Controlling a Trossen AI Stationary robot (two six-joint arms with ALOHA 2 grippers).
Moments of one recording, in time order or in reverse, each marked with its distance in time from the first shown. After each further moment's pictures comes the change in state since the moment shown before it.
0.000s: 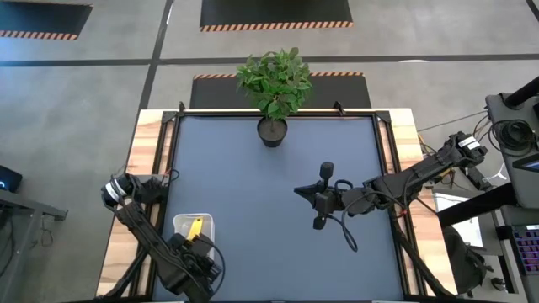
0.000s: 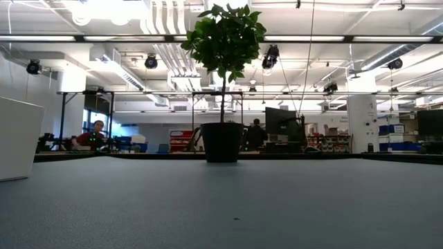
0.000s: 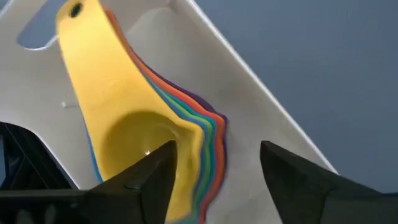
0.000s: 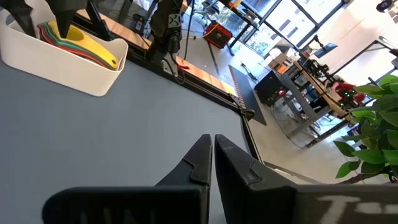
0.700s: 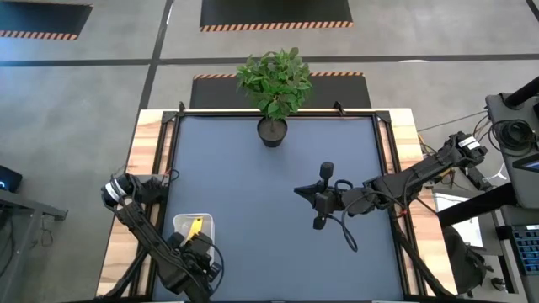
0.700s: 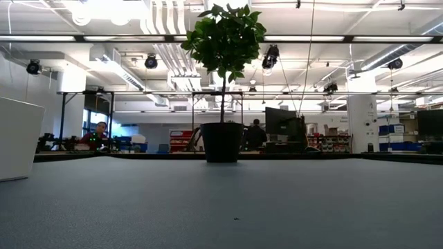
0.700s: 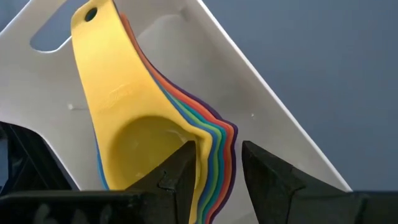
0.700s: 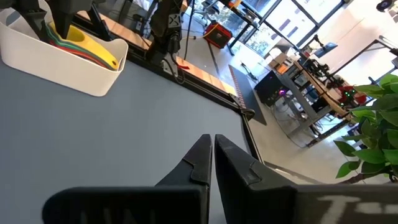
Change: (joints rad) left arm 0.000 0.000 -0.011 -0.009 -0.016 -0.032; right arm 0.000 0.000 0.000 0.000 0.000 0.003
